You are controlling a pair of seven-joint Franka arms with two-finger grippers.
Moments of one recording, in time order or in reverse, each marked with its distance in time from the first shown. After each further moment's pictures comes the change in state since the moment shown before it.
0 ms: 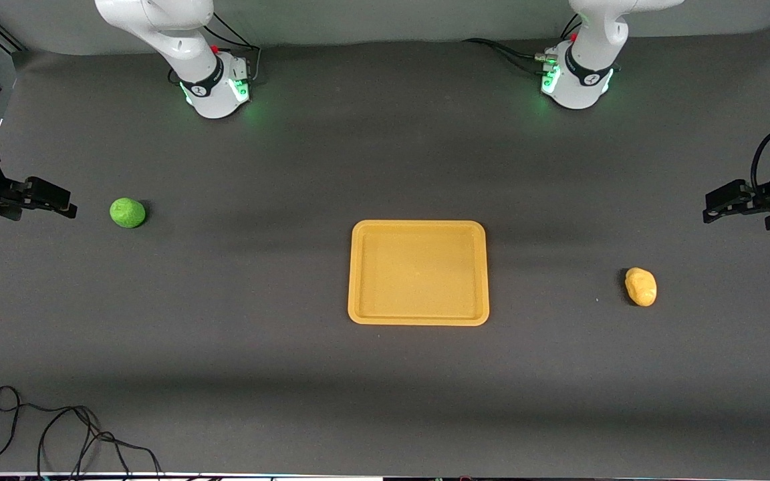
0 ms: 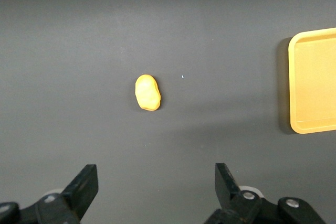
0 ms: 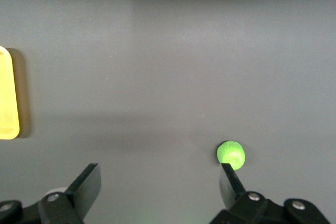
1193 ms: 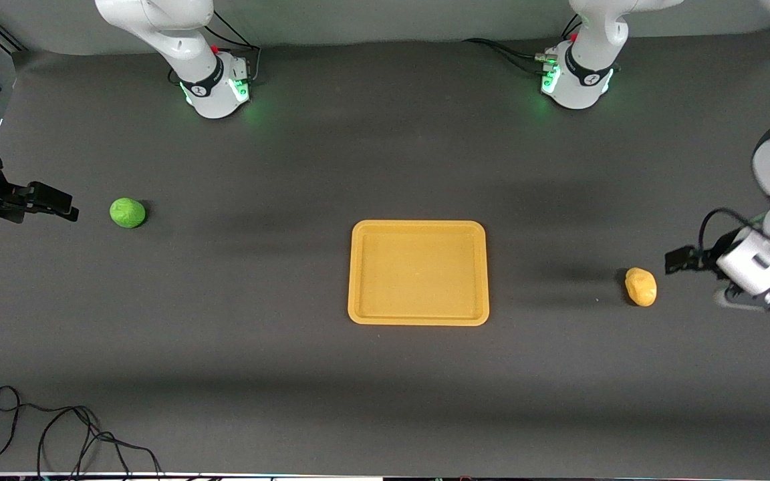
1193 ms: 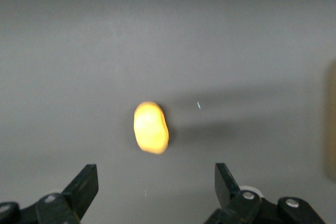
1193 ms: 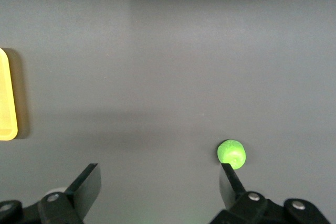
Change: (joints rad) left arm 0.019 0.232 0.006 -0.157 -0.001 0.405 -0.002; right arm -0.011 0.015 0.006 0.001 0.000 0.000 0.006
